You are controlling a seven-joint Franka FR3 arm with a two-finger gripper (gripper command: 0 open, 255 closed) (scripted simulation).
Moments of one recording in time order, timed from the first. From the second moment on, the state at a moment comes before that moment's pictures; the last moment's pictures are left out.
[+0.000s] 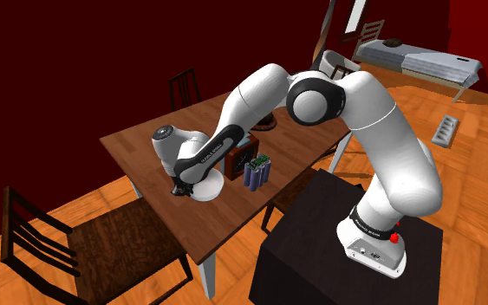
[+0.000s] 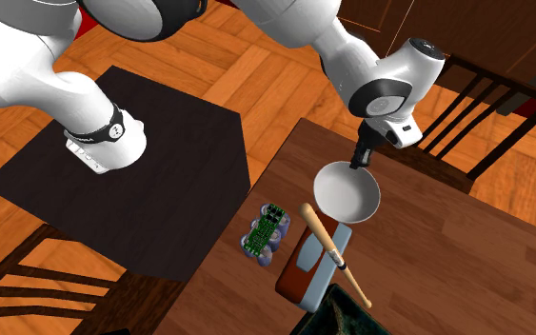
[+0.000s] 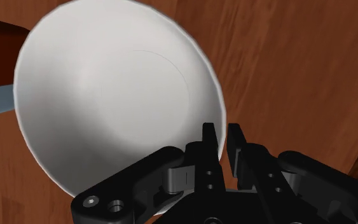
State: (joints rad) arm 0.23 0.86 0.22 -1.58 -0.42 2.30 0.57
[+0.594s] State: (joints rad) arm 0.23 0.84 0.23 -1.59 -0.41 2.28 0.57
